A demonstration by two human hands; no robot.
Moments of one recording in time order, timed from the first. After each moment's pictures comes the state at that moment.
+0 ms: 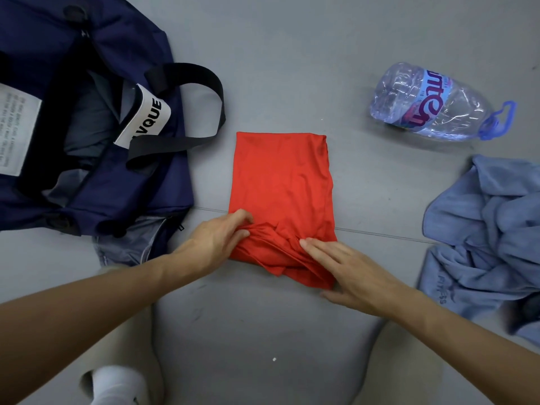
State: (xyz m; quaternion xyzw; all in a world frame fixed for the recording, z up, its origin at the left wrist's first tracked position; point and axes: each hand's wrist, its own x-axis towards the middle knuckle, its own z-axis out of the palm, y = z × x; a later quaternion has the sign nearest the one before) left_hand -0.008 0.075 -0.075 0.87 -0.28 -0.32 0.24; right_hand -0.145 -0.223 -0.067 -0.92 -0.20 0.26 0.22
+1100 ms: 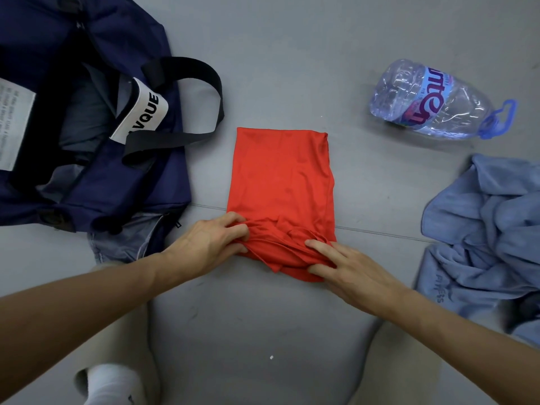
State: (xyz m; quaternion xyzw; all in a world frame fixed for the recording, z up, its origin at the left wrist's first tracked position) left_hand -0.010 0.088 -0.080 0.85 -0.42 -0.25 0.20; right_hand -0.150 -0.225 -0.078 -0.93 -0.24 0.20 0.17
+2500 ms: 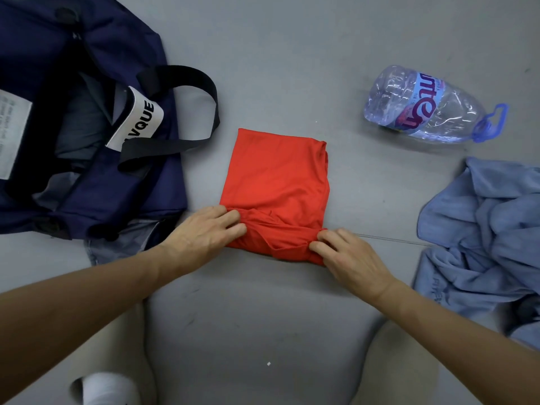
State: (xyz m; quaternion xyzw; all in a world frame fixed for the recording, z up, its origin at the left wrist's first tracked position) left_hand 0.013 0.082 -0.085 0.83 -0.55 -0.09 0.05; right_hand -0.130 -0.226 -0.091 -0.98 -0.18 0.04 0.11
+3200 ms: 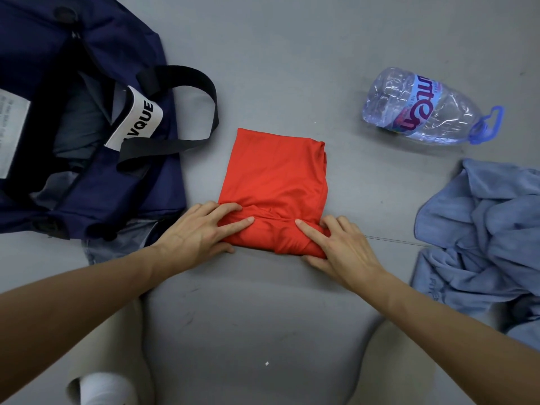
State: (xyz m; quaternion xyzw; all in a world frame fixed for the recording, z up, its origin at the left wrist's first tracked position) left_hand 0.015 0.094 -0.091 0.86 -0.48 -0.17 0.04; right_hand -0.112 -0.215 -0.081 -0.98 -0.07 0.17 0.07
